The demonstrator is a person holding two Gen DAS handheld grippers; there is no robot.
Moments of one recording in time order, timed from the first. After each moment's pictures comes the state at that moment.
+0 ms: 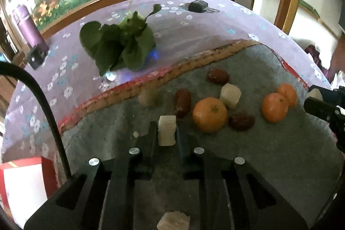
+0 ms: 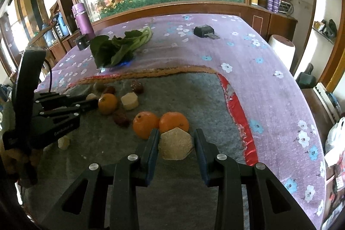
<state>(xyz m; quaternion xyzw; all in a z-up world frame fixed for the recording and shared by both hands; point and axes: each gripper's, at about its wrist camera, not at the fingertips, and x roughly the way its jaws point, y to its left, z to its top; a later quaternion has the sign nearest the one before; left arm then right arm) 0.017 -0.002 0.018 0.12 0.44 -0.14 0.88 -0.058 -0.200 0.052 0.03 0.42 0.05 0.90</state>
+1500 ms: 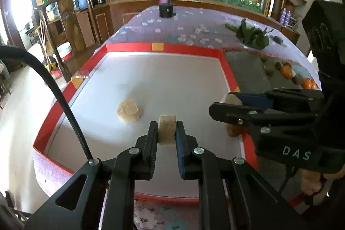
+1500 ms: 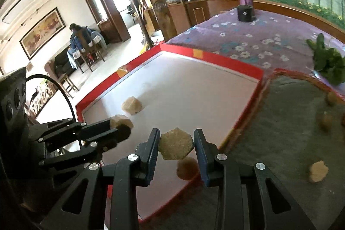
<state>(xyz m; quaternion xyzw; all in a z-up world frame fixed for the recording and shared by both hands) -0.175 0.224 0.030 -0.03 0.40 0.07 0.91 -0.093 0.129 0.040 -0.03 0.43 0.39 0.81</state>
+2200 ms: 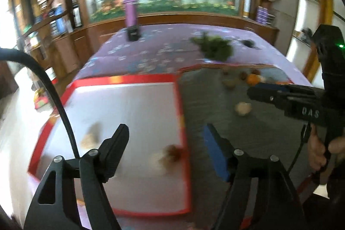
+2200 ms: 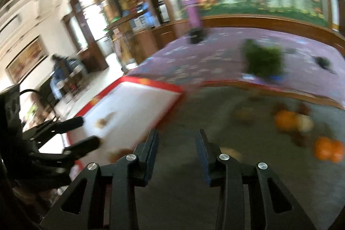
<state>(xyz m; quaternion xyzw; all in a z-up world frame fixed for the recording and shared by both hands) -0.165 0.146 0.071 0.02 0.36 -0.01 0.93 -0.084 -0.019 0.072 0.03 0.38 0.30 0.88</state>
